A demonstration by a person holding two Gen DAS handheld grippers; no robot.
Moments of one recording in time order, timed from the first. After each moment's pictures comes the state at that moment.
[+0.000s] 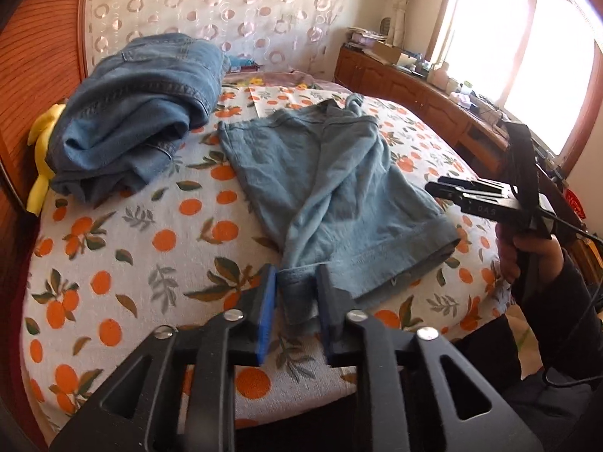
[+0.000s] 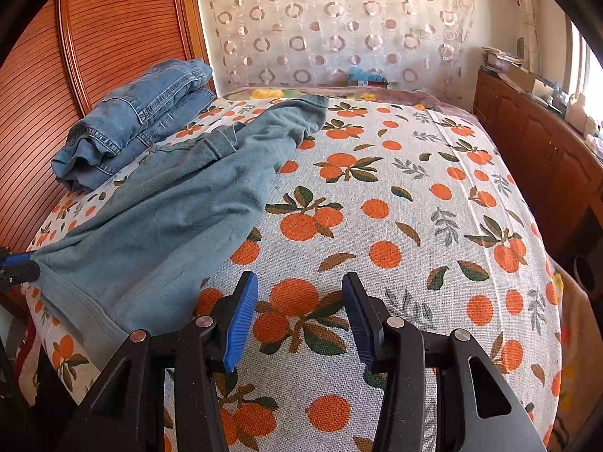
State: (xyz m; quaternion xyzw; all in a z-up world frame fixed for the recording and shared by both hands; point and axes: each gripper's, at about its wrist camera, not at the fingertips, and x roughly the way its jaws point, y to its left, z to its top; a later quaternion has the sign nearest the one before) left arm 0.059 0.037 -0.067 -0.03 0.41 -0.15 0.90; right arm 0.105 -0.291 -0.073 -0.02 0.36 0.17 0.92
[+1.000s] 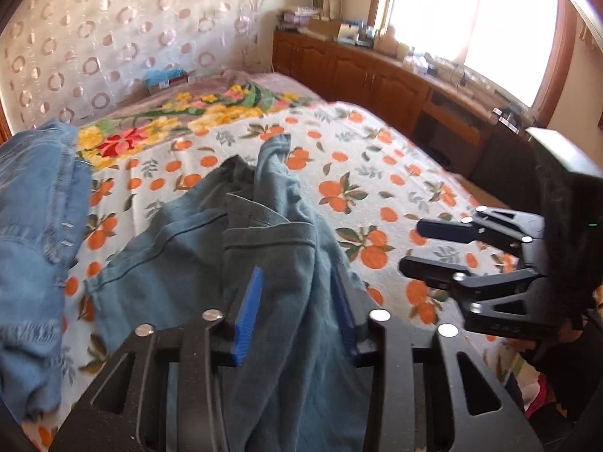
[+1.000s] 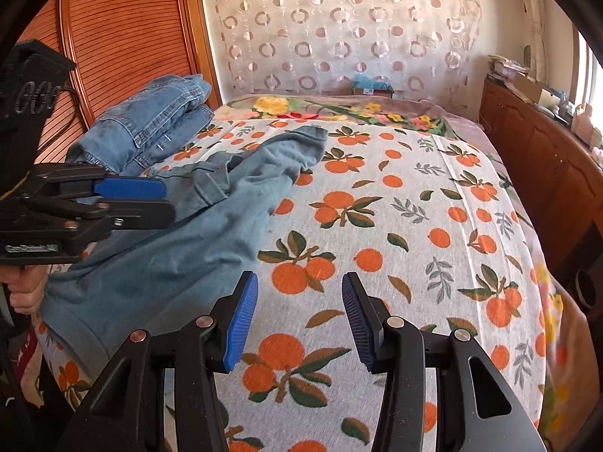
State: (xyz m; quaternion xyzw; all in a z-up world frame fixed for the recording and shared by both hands) left arm 0.220 -0.090 -0.054 0.07 0.43 -0.25 0.86; right arm 0.132 -0.292 -0.054 -0.03 0.35 0.18 0.92
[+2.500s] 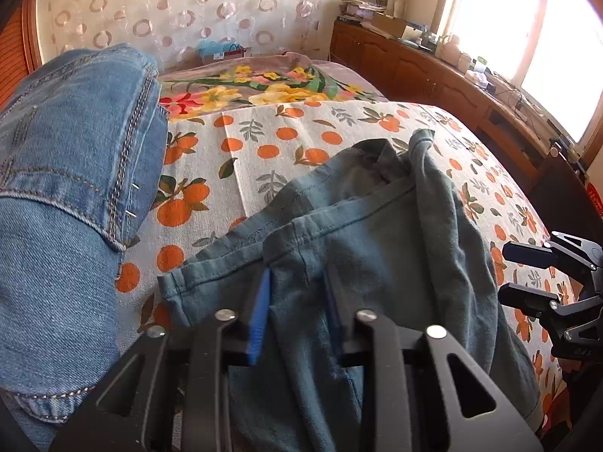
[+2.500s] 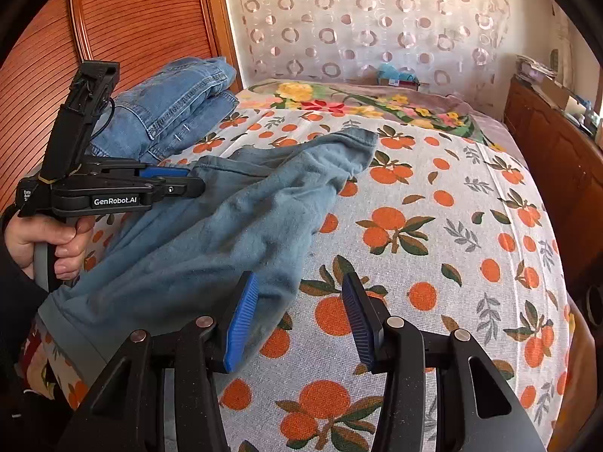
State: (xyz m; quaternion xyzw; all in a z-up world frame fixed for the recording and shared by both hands) left arm 0.277 -0.007 -0.090 0.02 0.45 -0.17 0.88; right arm 0.167 -0.251 -0.055 -0.04 0.37 0.21 0.90
